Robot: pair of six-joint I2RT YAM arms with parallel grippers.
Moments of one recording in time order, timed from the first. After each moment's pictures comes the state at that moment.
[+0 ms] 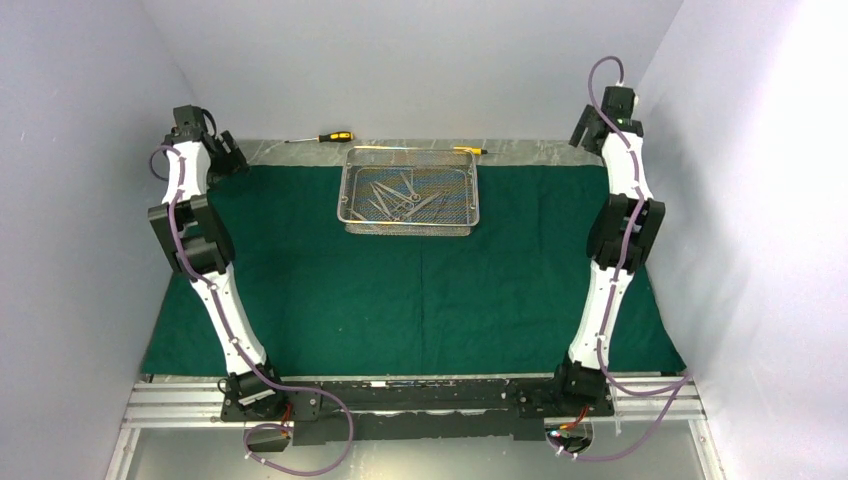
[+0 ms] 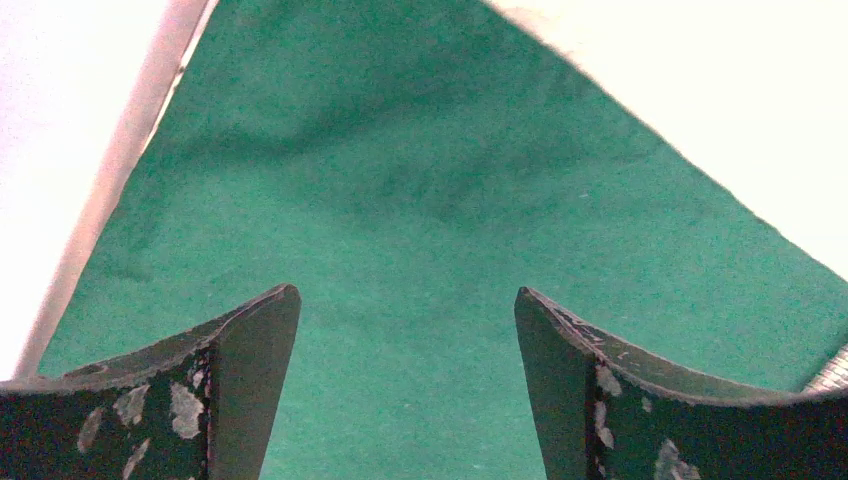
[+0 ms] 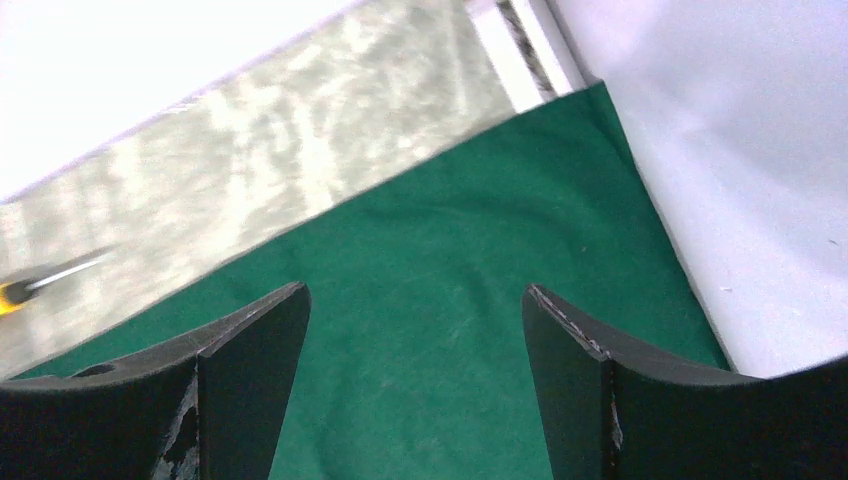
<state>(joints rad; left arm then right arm) 0.33 2.34 2.15 -0.80 0.00 -0.28 -0.23 2.41 2.29 -0.65 0.16 0.24</state>
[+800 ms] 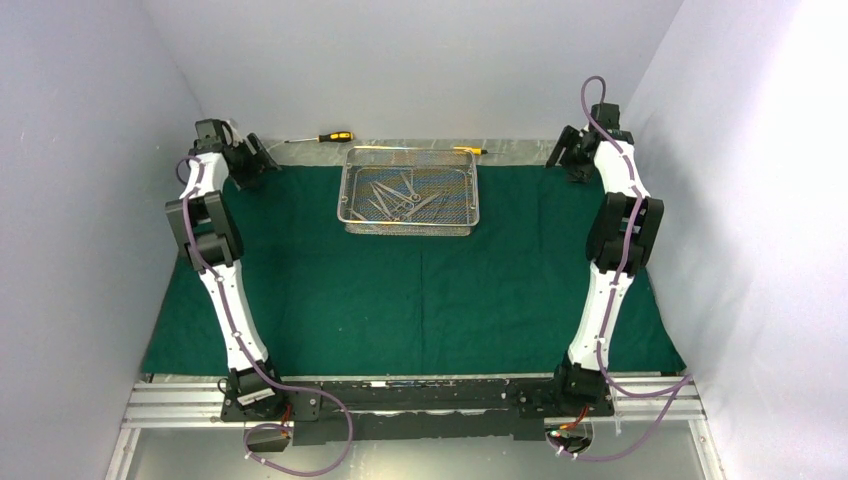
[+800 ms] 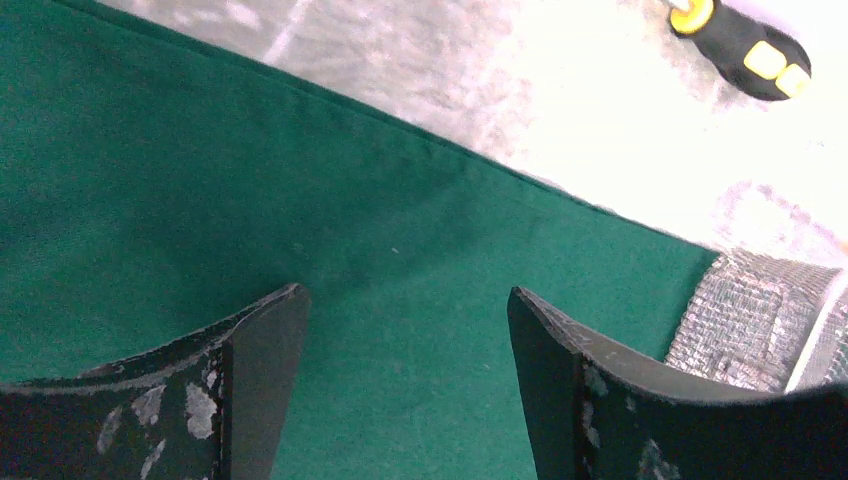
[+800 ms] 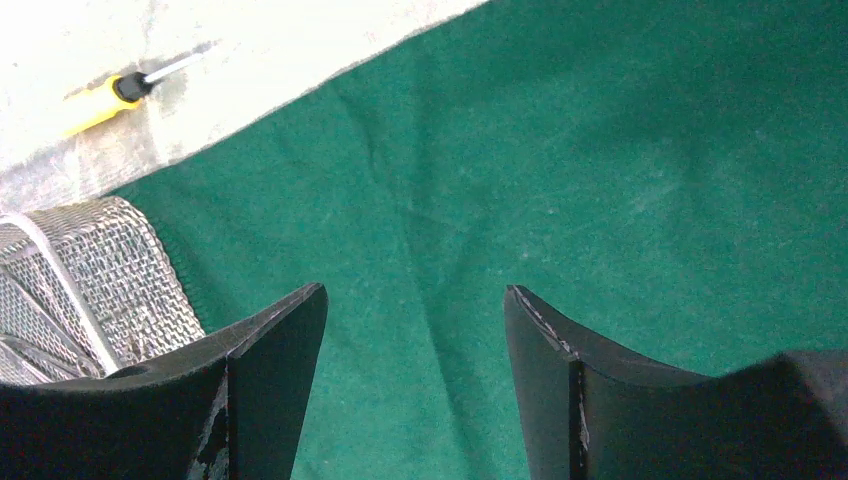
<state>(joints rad) 0.30 2.50 2.16 -0.56 0.39 -0.34 -0.18 2.28 2.07 -0.71 -0.19 0.35</state>
